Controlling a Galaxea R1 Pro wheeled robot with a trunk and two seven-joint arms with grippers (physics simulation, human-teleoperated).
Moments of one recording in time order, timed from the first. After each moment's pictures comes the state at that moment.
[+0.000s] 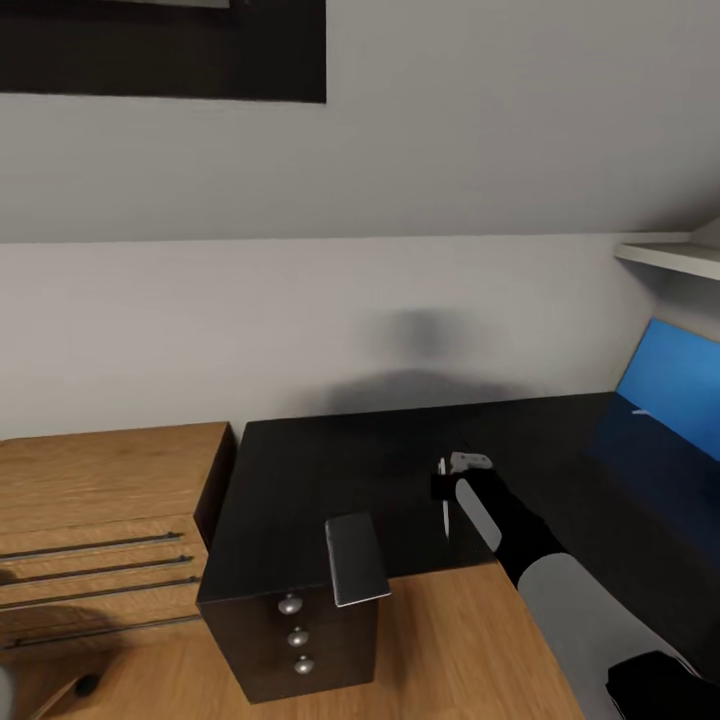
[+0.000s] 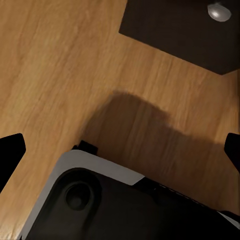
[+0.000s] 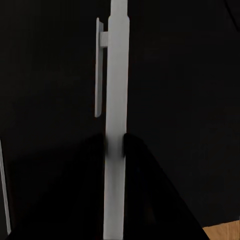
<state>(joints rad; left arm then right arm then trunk) -0.08 0.02 -0.07 -0.16 0.60 -0.39 -0.13 -0.82 0.00 0.26 -0.75 -0.44 0.63 -0.29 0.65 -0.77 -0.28</state>
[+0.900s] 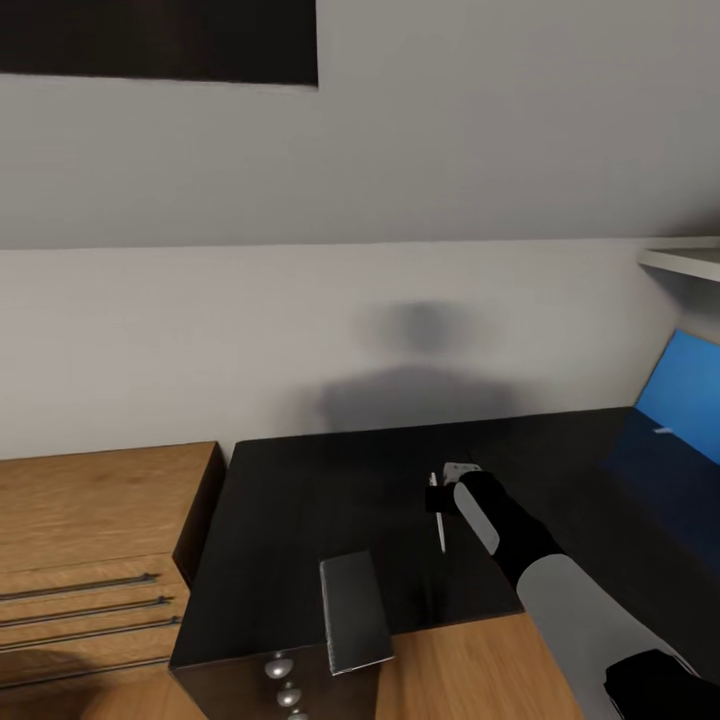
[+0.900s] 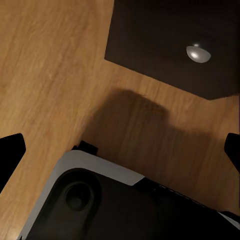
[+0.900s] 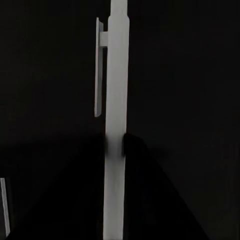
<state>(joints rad) -0.08 0.02 -0.07 -0.16 0.60 -0.39 -0.13 -0.82 0.00 0.28 -0.72 -0.44 0.73 -0.22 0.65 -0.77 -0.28</state>
